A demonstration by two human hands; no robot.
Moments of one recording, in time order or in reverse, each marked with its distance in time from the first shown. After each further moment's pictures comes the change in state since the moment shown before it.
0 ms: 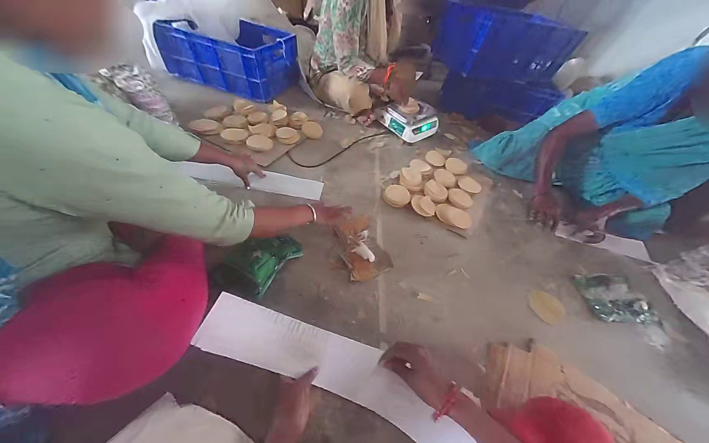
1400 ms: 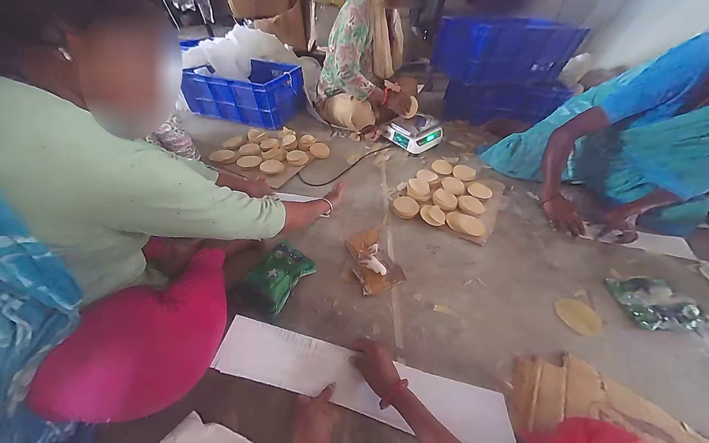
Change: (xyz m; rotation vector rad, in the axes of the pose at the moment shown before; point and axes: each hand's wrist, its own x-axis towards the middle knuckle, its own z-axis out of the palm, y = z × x) left_hand -0.006 0.002 0.002 -0.140 -0.003 -0.034; right_hand 0.093 -0.013 0.084 0.191 0.135 -0.013
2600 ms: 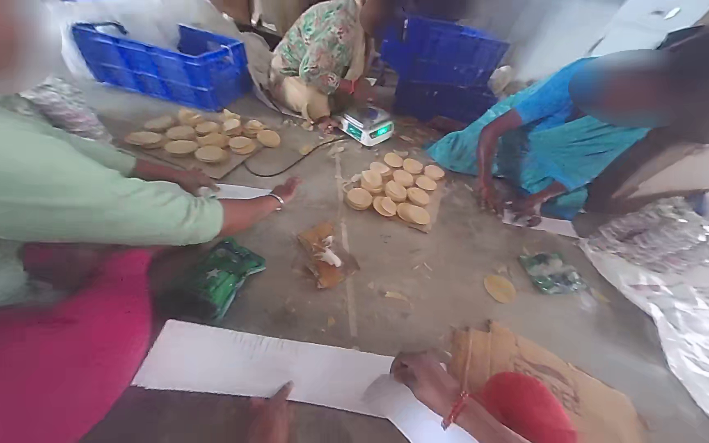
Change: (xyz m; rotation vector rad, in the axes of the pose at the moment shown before) left_hand 0.000 -0.012 0.007 0.174 0.030 0.083; right_hand -0.124 0.009 -0.138 -0.336 -0.169 0.228
